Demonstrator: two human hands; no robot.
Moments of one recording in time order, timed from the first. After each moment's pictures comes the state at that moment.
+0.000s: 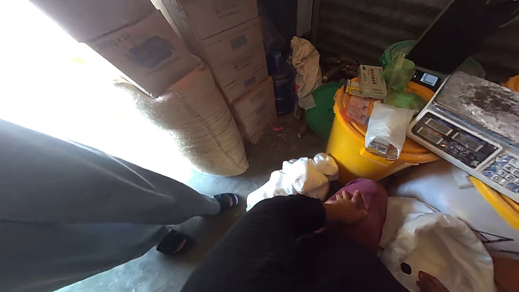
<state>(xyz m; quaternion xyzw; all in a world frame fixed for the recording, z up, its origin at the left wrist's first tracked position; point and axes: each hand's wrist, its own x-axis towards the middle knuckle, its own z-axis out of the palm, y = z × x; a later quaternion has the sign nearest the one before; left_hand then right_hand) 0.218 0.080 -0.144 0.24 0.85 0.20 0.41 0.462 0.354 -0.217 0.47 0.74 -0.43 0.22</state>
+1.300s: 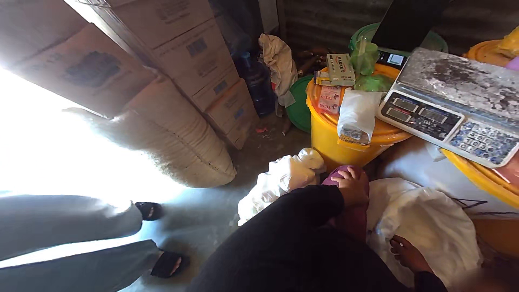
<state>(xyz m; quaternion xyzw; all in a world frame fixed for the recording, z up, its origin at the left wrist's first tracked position) 0.205 0.182 -0.160 0.27 0.90 0.07 0.33 0.436 0.339 -0.261 0.46 0.71 -0.48 0.24</state>
